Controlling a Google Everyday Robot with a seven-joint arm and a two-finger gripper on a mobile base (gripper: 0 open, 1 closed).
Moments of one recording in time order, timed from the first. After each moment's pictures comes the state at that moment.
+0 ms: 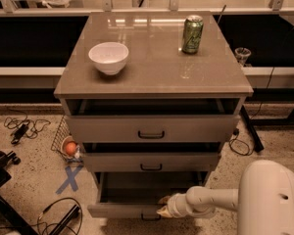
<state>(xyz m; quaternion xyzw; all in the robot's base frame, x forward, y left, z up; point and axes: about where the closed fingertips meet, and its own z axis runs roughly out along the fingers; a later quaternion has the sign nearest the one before) 0.495 -0.076 0.192 -0.55 0.77 0.17 0.27</state>
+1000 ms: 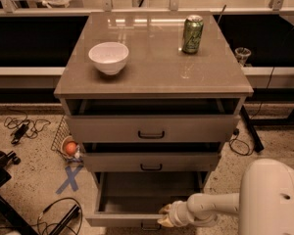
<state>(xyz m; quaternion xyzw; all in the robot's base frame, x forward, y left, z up) 0.460 -0.083 0.189 -0.54 0.78 0.18 0.25</state>
